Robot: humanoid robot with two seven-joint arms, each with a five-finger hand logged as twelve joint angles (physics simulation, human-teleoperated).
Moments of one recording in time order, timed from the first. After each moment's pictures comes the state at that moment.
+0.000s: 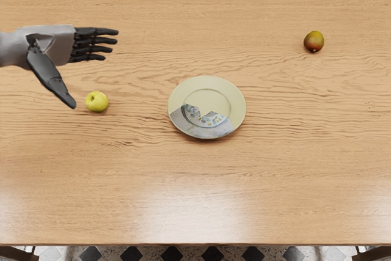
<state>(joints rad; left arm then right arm) -1.10 1.03 -0.38 -1.39 0.33 -0.61 0.11 -0.08 0.00 -0.07 0.17 -0.05 0.15 -0.26</state>
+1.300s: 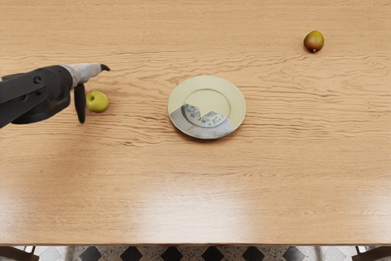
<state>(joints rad) -1.10 0.58 -0.20 -1.27 1.28 -0.17 0.61 -0.08 0.00 -0.07 0.17 -0.05 0.15 -0.26</state>
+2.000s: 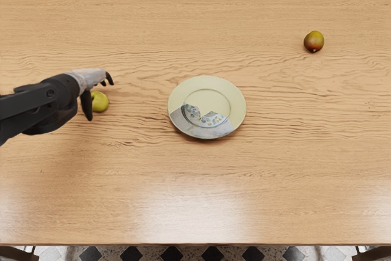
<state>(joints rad) -1.09 0.54 -0.13 -1.26 1.31 -0.09 0.61 -0.08 0.00 -0.07 0.17 -0.05 0.15 -0.26</state>
